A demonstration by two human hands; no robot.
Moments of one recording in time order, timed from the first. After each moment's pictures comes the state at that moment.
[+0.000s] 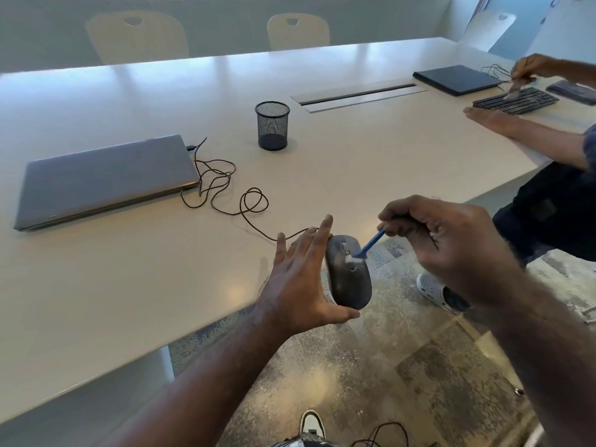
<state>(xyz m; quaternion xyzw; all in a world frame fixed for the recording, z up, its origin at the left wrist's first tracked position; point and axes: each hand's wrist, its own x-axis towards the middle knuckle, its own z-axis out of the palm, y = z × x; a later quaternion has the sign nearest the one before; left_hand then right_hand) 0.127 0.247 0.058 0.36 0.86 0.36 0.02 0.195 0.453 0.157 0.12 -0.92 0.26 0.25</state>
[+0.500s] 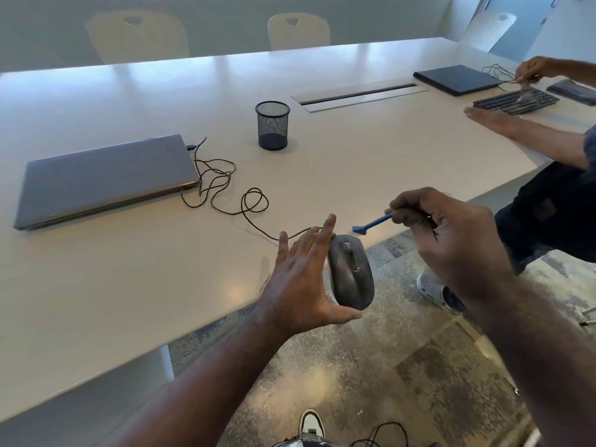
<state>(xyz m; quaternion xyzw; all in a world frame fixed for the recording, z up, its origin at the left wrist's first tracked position) 0.128 0.250 0.057 0.37 0.85 0.36 0.01 0.188 0.459 0.143 0.06 -0.91 0.26 0.32</state>
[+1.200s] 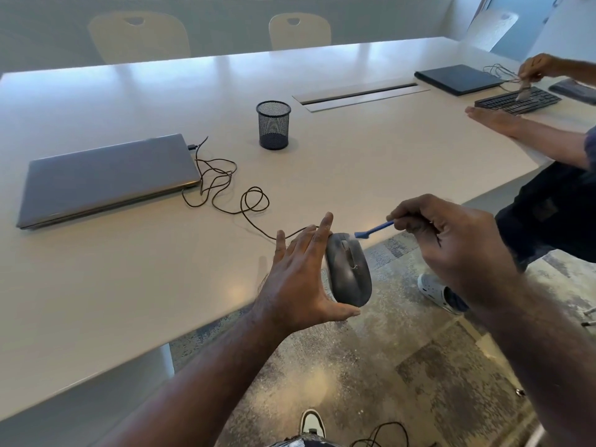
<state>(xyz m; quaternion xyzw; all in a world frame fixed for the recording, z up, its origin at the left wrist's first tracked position) 0.127 0.247 0.059 0.36 0.86 0.36 0.01 0.197 0.459 0.148 0.06 -0.92 0.25 0.28</state>
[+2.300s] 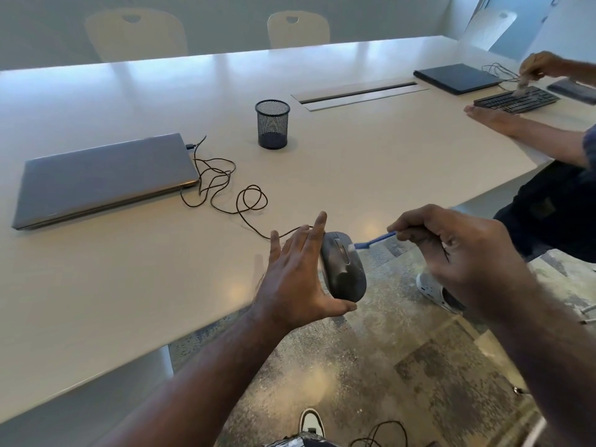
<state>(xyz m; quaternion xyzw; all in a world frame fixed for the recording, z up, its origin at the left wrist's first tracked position) 0.121 0.248 0.054 0.34 0.87 0.35 0.01 0.214 0.453 0.158 0.10 -0.93 0.23 0.26</state>
